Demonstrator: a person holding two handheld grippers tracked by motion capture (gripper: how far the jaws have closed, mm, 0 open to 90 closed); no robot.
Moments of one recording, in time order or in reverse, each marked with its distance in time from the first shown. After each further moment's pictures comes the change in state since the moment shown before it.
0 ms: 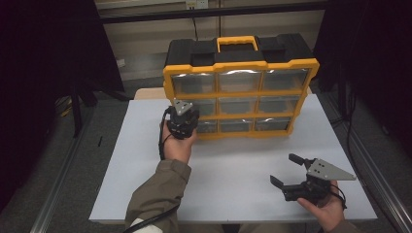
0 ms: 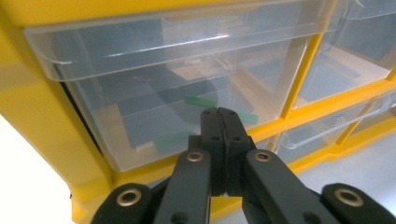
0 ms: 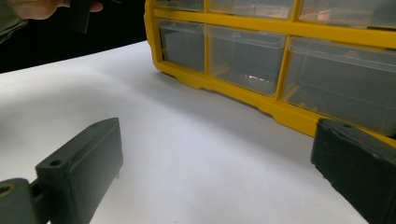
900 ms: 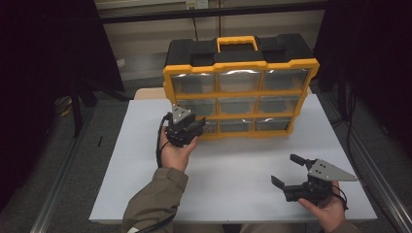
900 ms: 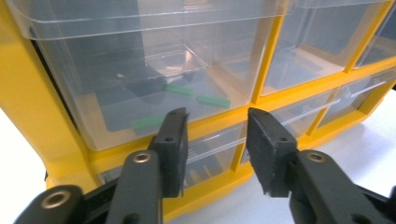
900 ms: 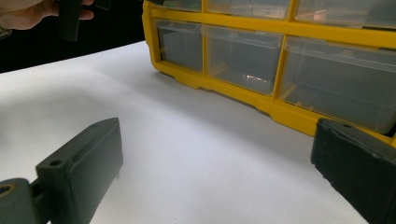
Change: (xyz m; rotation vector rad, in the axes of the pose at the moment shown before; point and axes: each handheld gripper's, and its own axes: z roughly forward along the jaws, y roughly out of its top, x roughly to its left) left arm -0.002 -0.014 -0.013 -0.040 -0.077 -0.005; right arm 0.000 0.000 -0.003 -0.004 -0.012 0.001
